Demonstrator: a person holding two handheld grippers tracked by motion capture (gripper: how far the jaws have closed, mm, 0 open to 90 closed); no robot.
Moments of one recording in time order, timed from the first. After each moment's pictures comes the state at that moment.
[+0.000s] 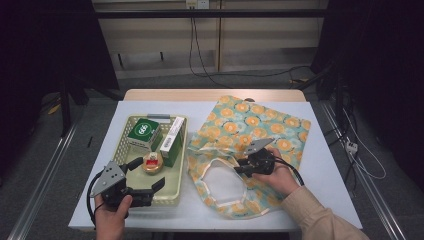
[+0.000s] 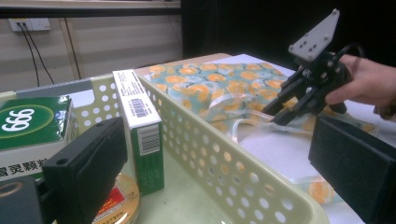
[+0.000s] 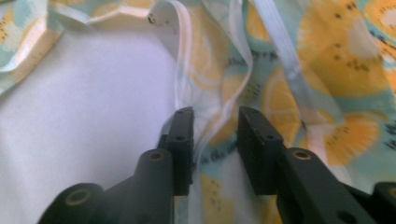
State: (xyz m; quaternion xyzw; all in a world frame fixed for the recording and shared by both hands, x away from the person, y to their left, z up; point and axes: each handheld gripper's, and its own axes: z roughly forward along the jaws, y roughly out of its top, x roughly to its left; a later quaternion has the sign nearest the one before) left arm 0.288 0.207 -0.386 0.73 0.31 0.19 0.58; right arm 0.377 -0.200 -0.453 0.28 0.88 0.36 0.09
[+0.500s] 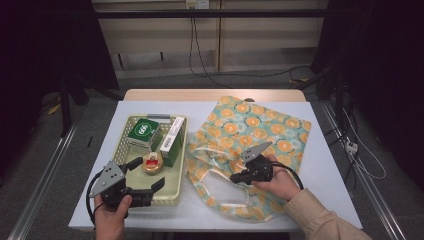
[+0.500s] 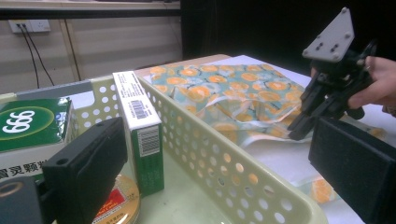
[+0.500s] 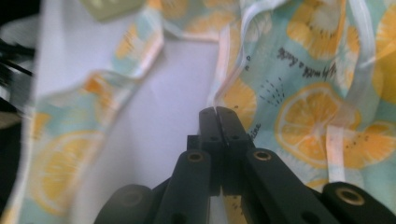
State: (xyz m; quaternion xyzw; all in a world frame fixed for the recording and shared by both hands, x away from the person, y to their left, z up) left arm 0.287 0.208 -0.385 0.73 0.31 0.19 0.58; right arm 0.354 -0.190 -0.438 0.23 0.89 0.39 -0.01
